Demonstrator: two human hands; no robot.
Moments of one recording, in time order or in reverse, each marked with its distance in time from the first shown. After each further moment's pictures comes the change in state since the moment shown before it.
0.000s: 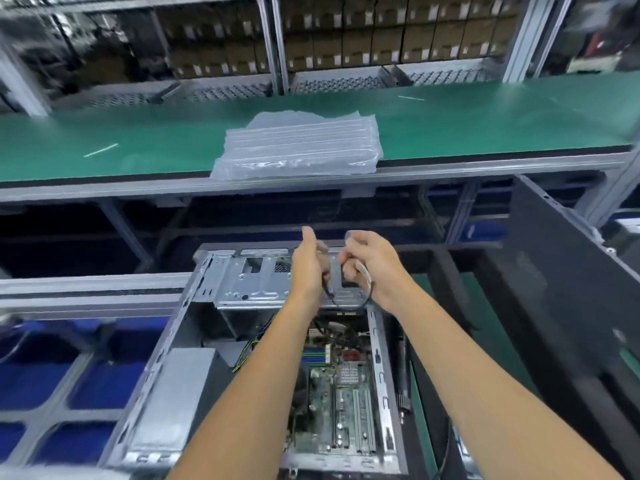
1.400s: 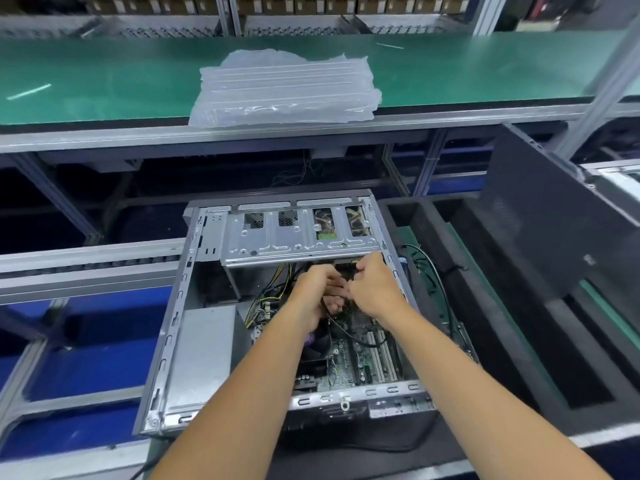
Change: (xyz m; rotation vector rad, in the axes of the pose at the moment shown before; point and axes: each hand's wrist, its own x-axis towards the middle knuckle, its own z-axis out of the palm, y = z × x) left_hand -0.051 -0.054 -0.071 0.042 -0.262 -0.644; right_hand -0.053 0.097 0.037 -0.958 0.282 0.211
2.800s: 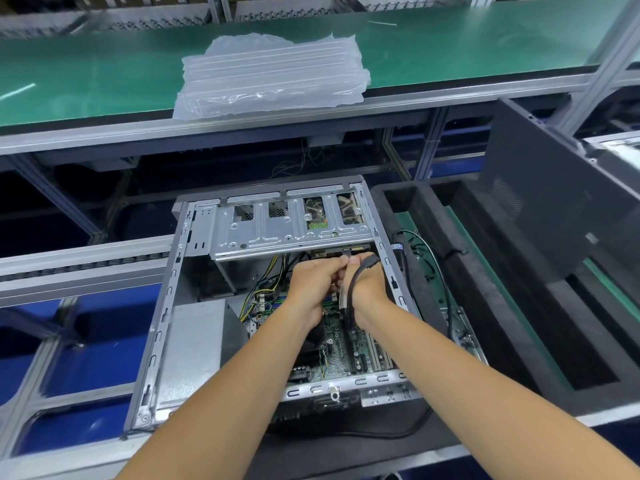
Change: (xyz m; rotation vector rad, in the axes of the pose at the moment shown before) left_hand 0.010 -0.017 0.015 -0.010 0.051 0.245; right_hand -0.002 -0.004 0.025 0.836 0.163 0.362
